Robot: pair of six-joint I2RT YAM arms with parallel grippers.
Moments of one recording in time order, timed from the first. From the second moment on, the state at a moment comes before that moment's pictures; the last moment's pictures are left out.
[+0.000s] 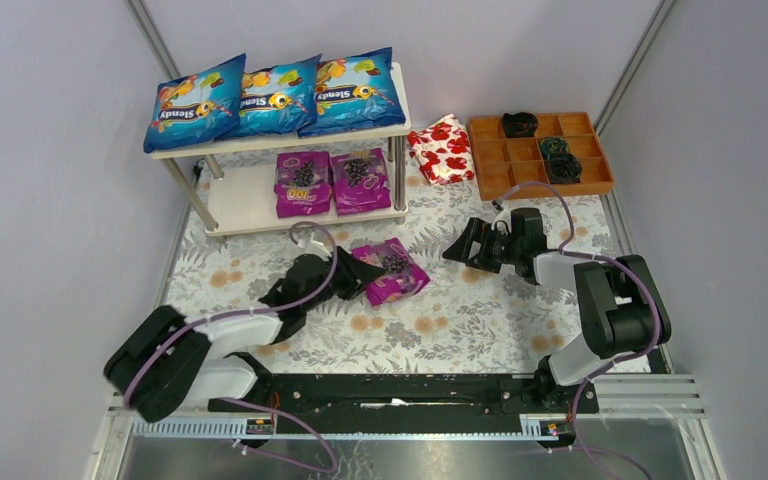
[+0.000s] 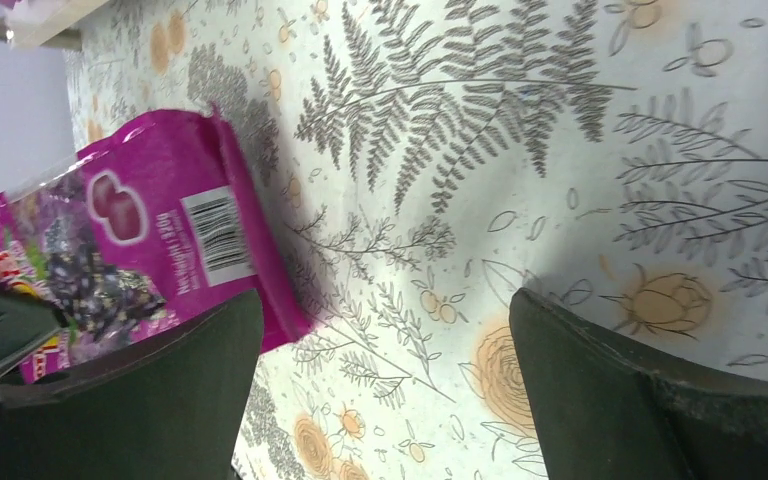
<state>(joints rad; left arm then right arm) -0.67 1.29 0.30 0.64 0.11 -1.29 0.17 1.58 0.59 0.24 -0.61 0.53</state>
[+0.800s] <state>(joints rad) -0.35 0.83 0.47 -0.23 0.27 -1.23 0.16 1.59 0.60 0.24 -0.58 0.53</state>
